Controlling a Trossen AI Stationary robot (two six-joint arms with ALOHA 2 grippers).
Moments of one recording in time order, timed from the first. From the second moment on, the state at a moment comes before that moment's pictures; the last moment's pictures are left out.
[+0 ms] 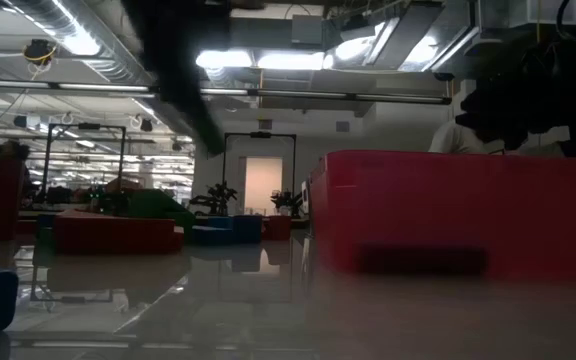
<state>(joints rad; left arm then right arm) 0.02 1.39 1.08 -0.71 -0.05 -0.27 -0.12 0.08 0.01 0.05 0.14 0.17</state>
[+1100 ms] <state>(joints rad) 0.31 1.69 1.08 0.22 0.16 -0.47 -0.12 0.08 0.01 0.05 0.20 0.47</state>
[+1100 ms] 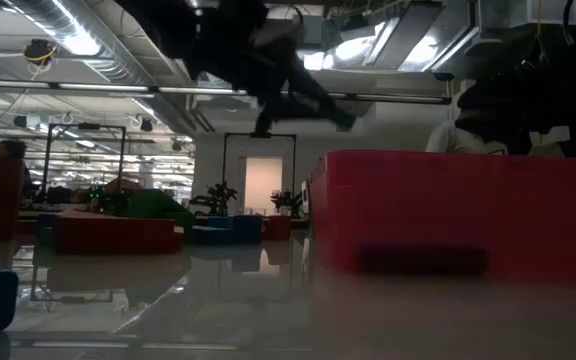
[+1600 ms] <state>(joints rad) 0.27 1.80 1.08 0.23 0.15 -0.60 -0.12 0.08 0.01 0.05 0.20 0.47</state>
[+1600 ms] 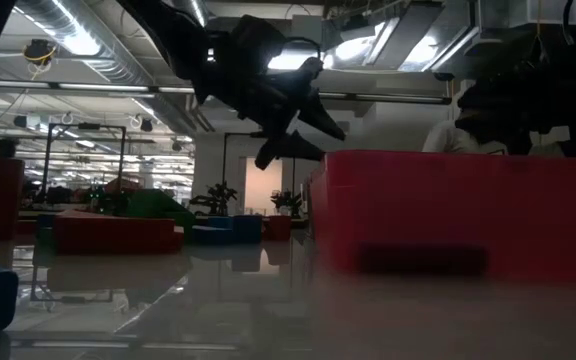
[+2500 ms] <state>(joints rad) 0.35 1.52 1.08 -0.56 0.11 0.20 -0.12 0.08 0.01 0.07 0.29 0.62</state>
